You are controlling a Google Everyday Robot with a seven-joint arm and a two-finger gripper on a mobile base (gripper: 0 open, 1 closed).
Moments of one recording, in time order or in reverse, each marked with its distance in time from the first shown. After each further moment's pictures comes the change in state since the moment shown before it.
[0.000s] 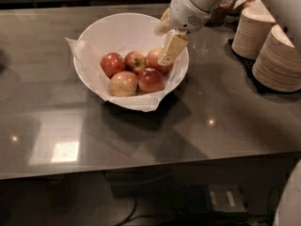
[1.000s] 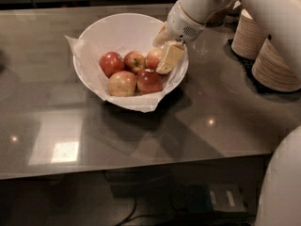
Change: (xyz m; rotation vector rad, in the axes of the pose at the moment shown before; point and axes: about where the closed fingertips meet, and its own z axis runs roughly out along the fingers) arm 0.013 0.003 0.035 -0.076 -0.009 0.029
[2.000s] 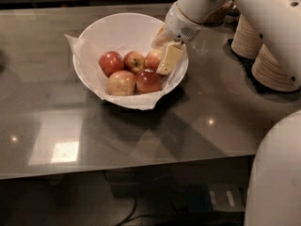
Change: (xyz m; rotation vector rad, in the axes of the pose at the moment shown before) arm 0.003 -0.004 0.007 -0.029 0.011 0.000
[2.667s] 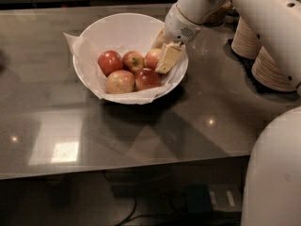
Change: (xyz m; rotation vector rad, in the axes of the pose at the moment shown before) arm 0.001 -0.002 0.002 -0.007 0.004 -0.001
